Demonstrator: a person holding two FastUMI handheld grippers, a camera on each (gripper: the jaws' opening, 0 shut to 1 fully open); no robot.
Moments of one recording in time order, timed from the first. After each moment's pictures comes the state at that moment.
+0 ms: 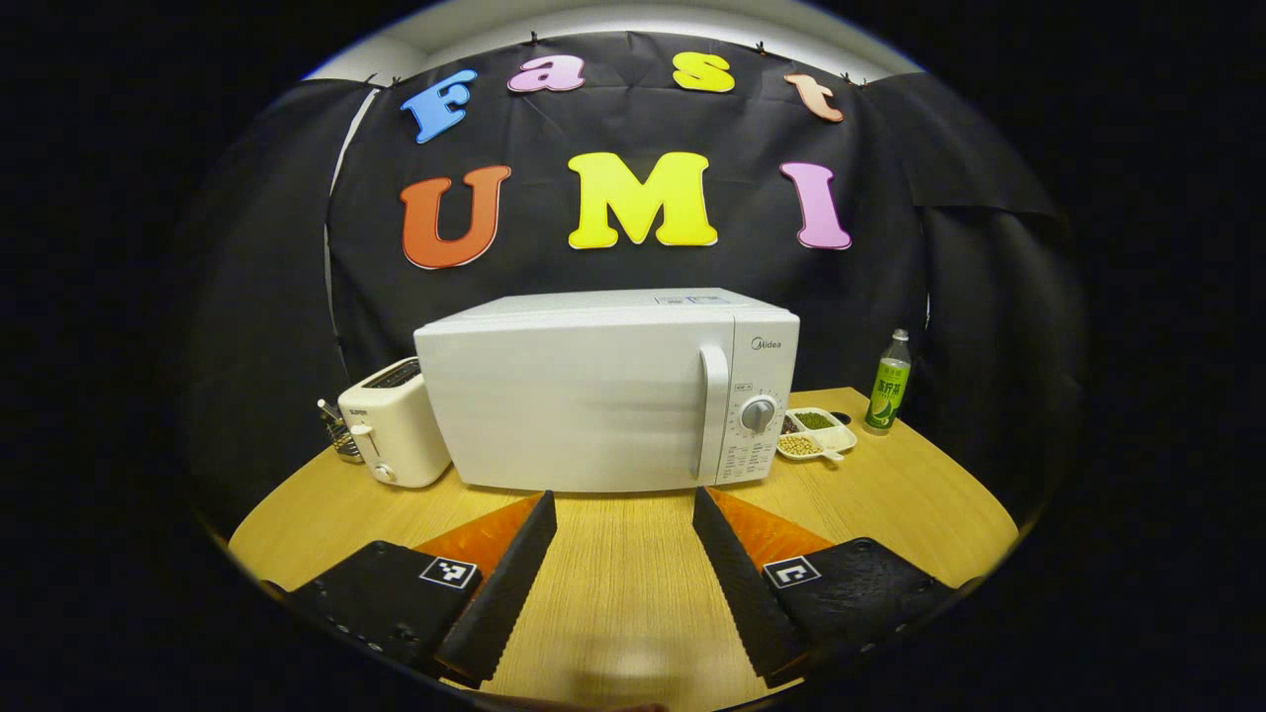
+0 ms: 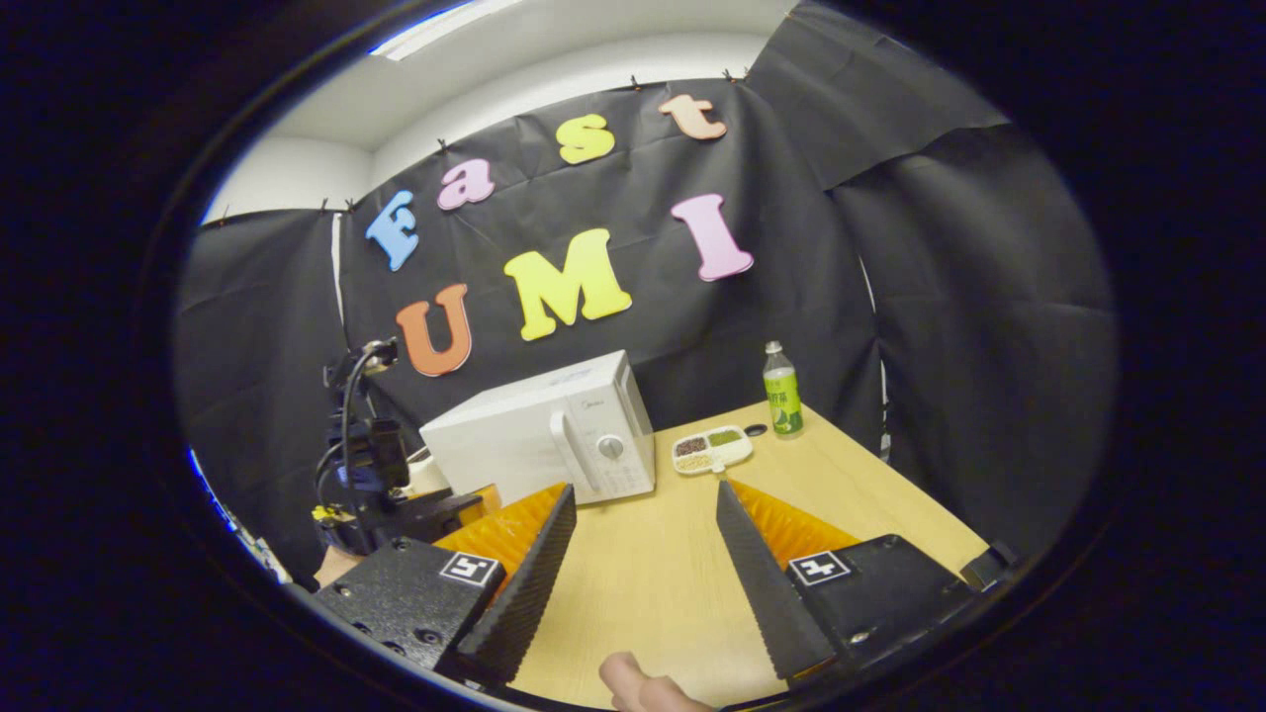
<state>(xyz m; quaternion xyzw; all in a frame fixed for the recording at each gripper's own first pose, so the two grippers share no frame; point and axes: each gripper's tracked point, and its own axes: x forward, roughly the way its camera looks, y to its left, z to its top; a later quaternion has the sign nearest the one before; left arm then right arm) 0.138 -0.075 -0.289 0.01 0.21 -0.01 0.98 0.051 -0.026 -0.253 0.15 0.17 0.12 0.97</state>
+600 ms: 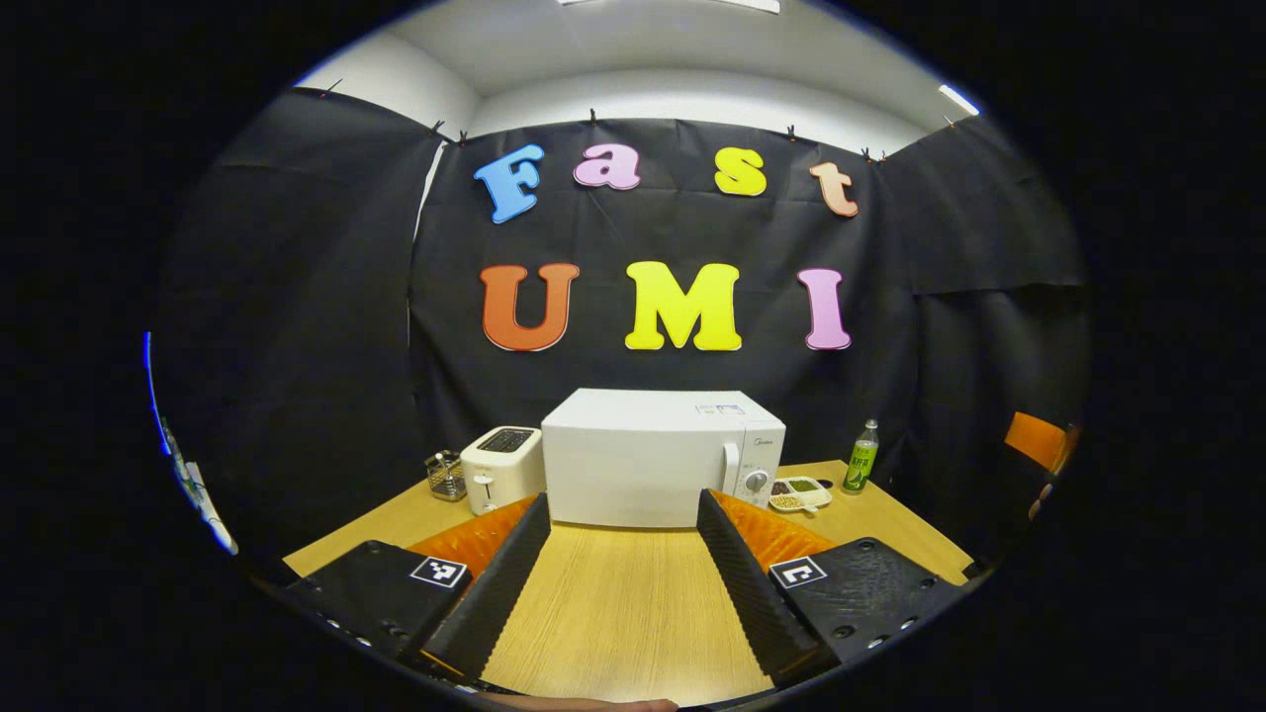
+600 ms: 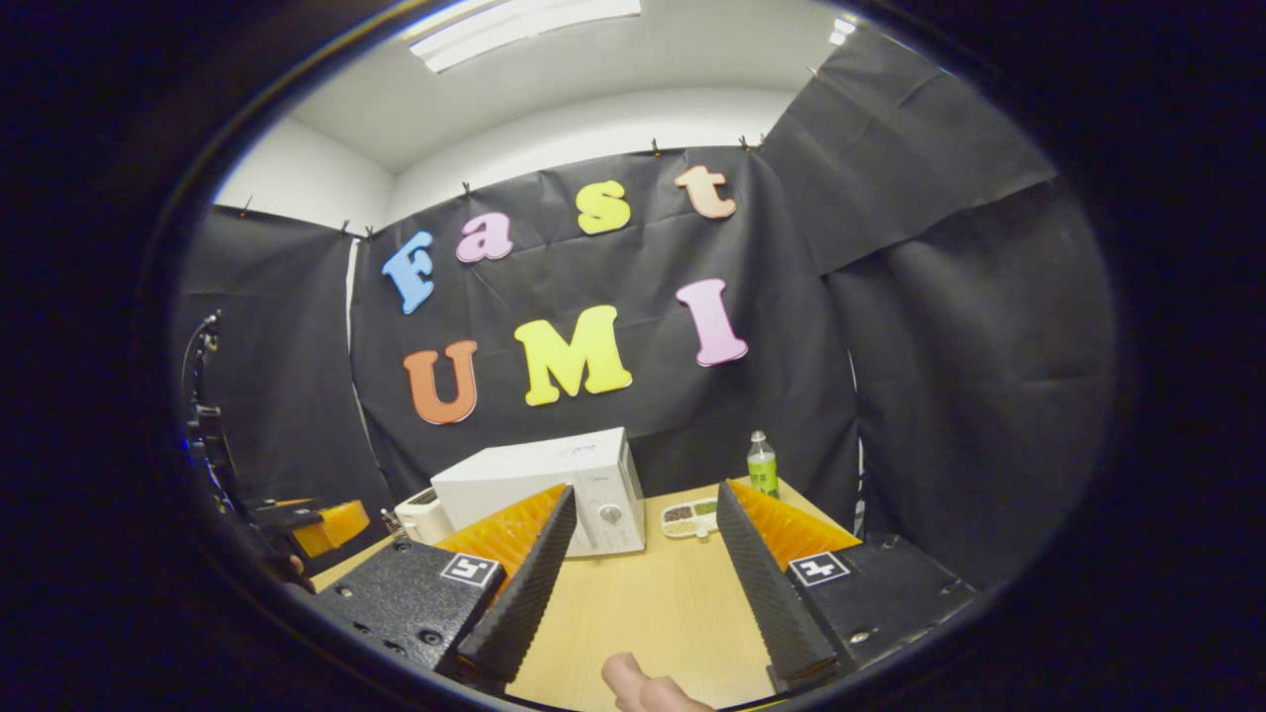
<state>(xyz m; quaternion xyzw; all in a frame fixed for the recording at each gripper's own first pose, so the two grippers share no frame) 0.000 -0.007 -0.140 0.00 0.10 0.03 0.99 0.014 -0.036 -0.157 0.10 0.07 0.09 0.99</state>
